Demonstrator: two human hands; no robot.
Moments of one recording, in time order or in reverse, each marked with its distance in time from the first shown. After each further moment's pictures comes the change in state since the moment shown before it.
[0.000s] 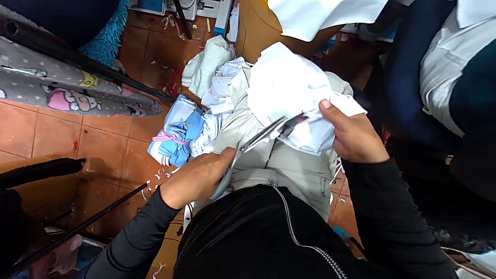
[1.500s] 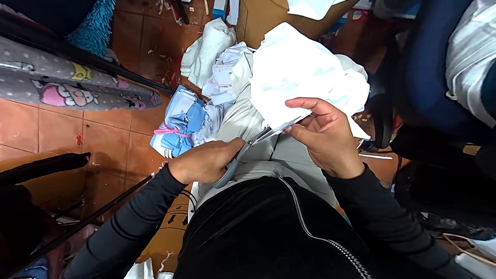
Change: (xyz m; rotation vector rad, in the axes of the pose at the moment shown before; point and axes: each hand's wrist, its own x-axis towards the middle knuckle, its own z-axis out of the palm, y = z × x) left_hand 0.028 -0.017 -0.013 -0.127 -0.264 0.074; right_hand -0.023 0.013 0.050 0.138 -0.214 -0.244
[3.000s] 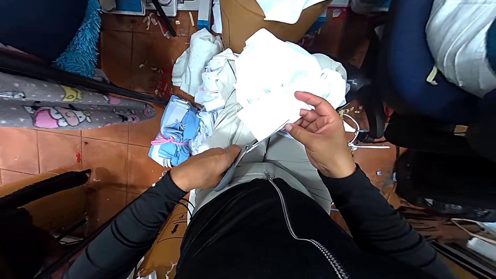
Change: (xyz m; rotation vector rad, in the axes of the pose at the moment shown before) left_hand 0.016 0.012 0.005 0.036 -0.078 -0.058; right_hand -0.015 0.007 -0.018 -0.037 0.191 0.061
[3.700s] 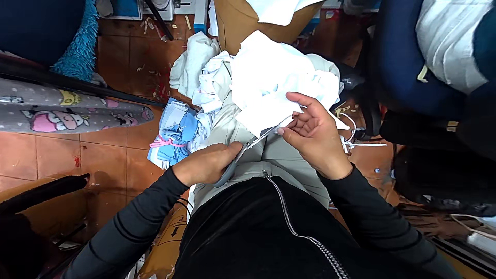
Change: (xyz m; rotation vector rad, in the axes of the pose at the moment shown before) left_hand 0.011 0.003 -0.008 0.013 -0.023 0.053; right_hand -0.004 -0.007 -0.001 -0.156 -0.065 -0.050
